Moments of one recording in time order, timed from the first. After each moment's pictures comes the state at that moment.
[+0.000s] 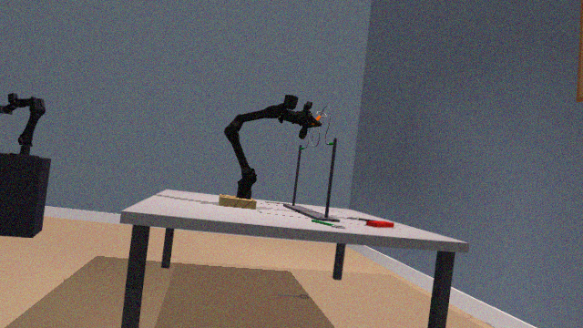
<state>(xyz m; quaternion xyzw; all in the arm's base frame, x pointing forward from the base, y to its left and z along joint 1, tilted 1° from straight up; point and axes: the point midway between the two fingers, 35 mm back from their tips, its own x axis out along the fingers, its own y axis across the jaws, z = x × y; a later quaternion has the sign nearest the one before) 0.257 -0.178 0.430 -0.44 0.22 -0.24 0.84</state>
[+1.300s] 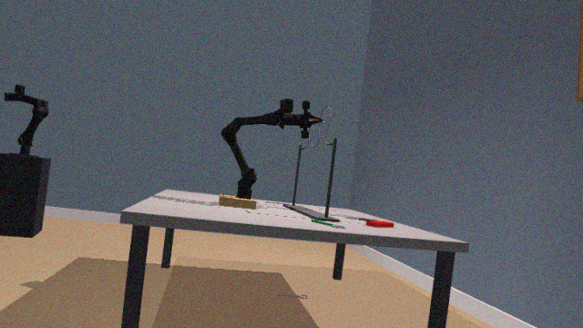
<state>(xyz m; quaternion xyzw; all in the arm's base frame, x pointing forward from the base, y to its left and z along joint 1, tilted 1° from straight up) 0.256 -0.184 0.445 -0.63 0.19 -0.28 0.70</state>
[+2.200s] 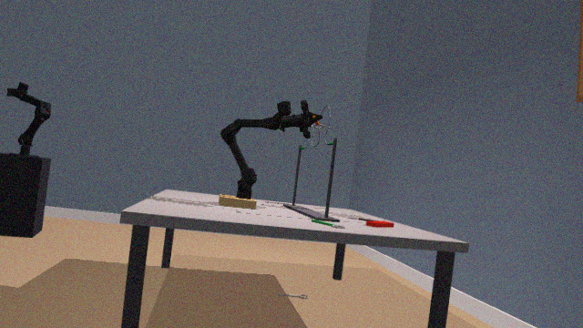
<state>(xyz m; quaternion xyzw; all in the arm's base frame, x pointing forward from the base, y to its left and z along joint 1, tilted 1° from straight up) 0.255 -0.182 0.457 -0.75 0.16 -0.29 0.58</state>
